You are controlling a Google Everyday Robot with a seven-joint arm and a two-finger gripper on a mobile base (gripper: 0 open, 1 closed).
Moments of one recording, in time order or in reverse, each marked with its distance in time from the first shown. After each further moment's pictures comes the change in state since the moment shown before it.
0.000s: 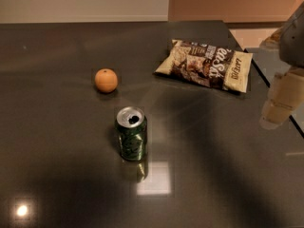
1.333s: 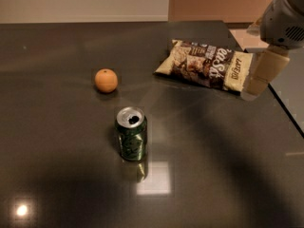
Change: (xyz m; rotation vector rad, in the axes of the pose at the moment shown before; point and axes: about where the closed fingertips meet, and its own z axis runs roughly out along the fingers) arm -0.019 -0.066 0.024 0.025 -0.060 0.016
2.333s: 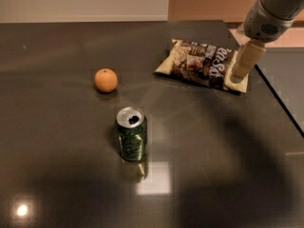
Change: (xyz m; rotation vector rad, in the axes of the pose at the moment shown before) arm 0.011 -0.089 0.071 -0.040 -0.001 0.031
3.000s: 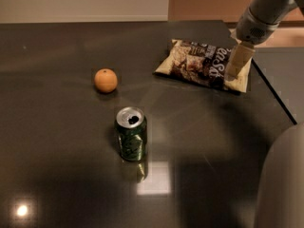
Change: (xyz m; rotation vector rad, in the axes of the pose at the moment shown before) arm 0.006 -0.041 0.045 -0.034 0.006 0.012
